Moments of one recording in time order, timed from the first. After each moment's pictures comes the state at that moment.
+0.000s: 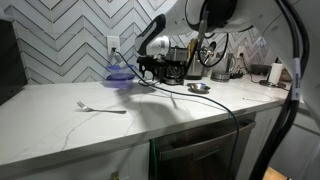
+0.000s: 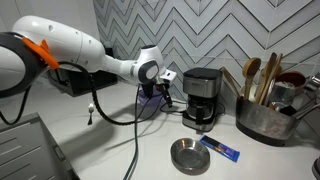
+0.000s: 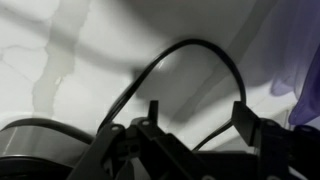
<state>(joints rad) 0.02 0.72 -0.15 -1.27 0.06 2.38 0.64</state>
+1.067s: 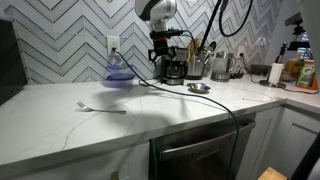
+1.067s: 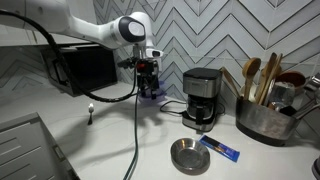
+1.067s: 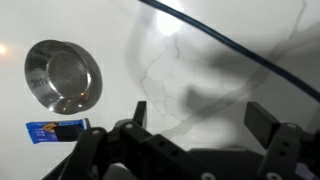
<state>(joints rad) 0.06 0.41 -0.16 -1.35 -0.12 1.65 0.29</state>
